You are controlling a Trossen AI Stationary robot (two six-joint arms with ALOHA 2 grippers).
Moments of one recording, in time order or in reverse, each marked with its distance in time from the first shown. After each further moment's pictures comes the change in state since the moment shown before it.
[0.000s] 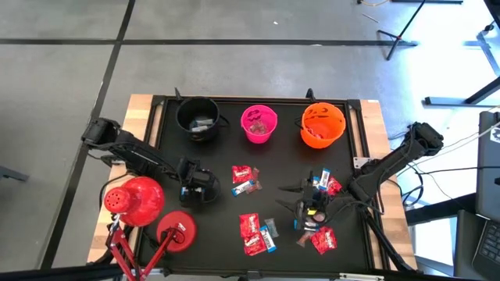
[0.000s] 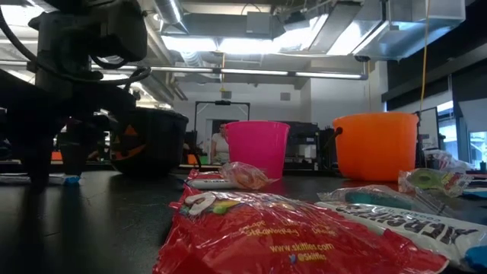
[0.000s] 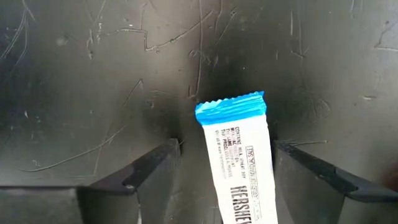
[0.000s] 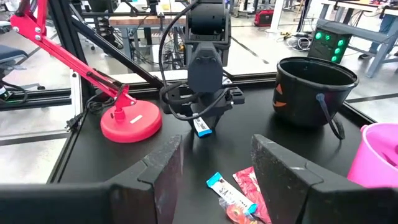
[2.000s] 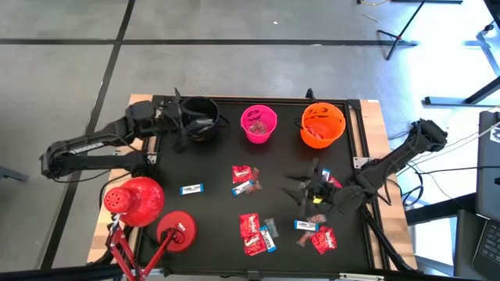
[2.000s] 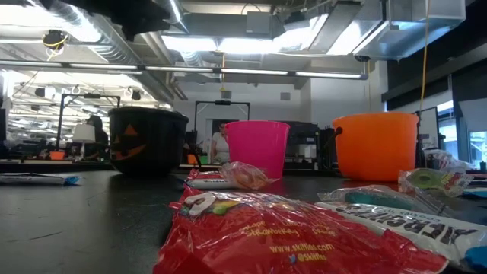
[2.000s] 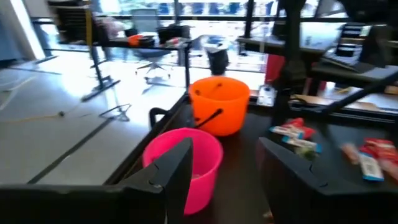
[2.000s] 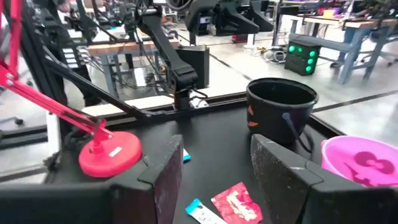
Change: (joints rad) left arm 0.613 -0.847 -0.007 0.537 0.092 0.291; right arm -0.020 -0.090 0.000 0.012 0.076 -0.022
